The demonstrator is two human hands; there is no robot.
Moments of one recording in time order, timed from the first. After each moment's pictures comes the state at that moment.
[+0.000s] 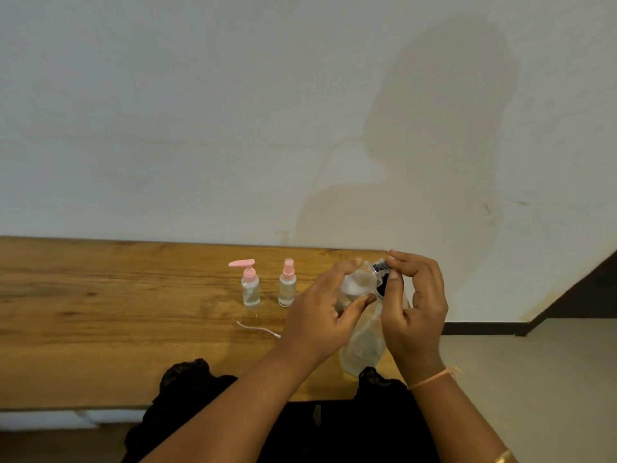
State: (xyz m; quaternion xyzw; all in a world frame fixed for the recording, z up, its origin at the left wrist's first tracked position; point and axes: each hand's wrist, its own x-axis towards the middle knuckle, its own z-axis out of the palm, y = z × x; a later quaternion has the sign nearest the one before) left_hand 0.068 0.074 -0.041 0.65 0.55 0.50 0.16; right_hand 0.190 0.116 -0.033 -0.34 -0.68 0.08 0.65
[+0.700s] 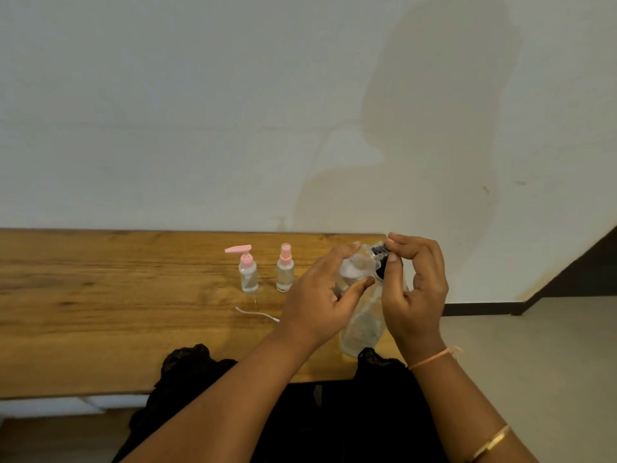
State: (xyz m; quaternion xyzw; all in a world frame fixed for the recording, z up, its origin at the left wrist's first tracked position) left_hand 0.069 0.075 -0.043 0.65 0.55 0.49 0.16; right_hand 0.193 0.117 -0.035 -0.34 -0.68 0.07 0.65
